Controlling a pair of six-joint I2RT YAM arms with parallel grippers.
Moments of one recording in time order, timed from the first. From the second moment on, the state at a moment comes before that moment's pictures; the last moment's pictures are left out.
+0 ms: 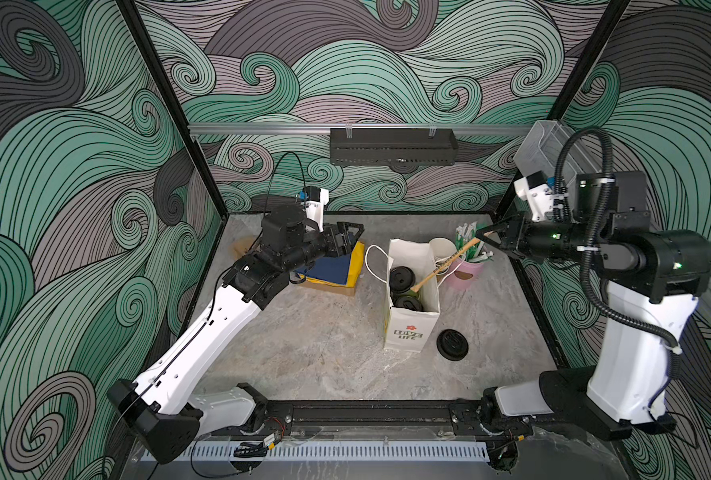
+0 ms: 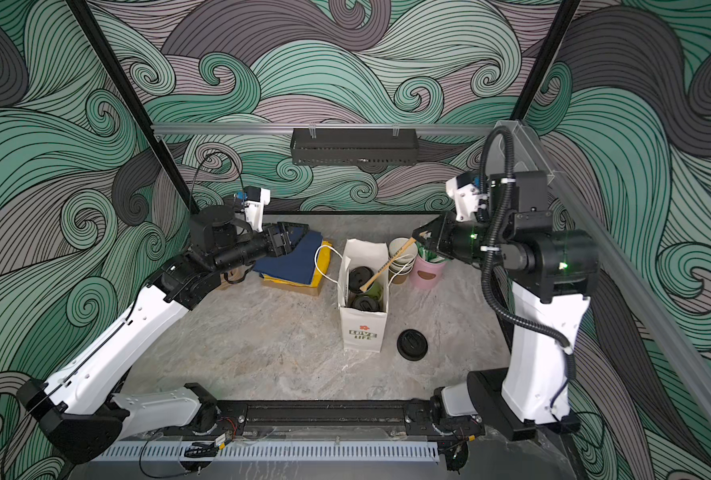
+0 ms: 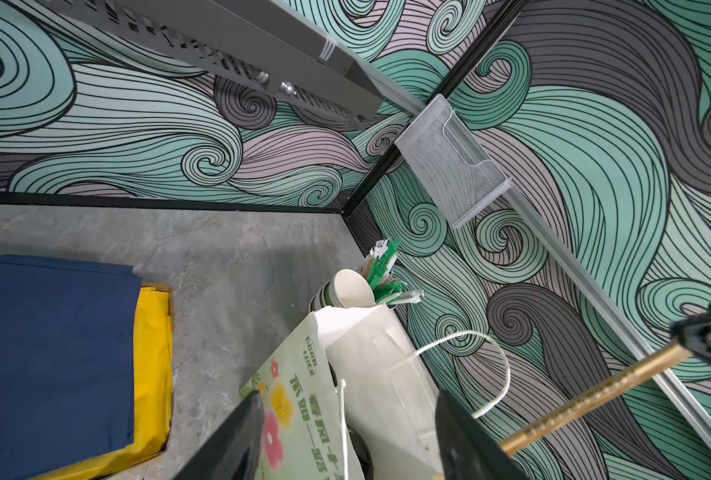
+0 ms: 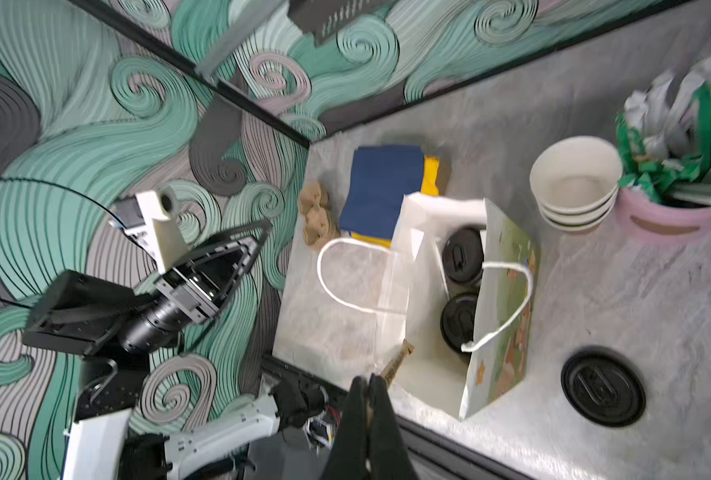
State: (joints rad) left arm -0.57 1.22 1.38 -0.41 0.21 -0.57; right arm 0.17 1.46 2.41 -1.69 -0.50 0.42
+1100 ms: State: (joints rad) left arm -0.54 1.11 1.25 -0.58 -0.02 -0.76; right arm 0.49 1.84 2.32 -1.64 -0.27 0.40
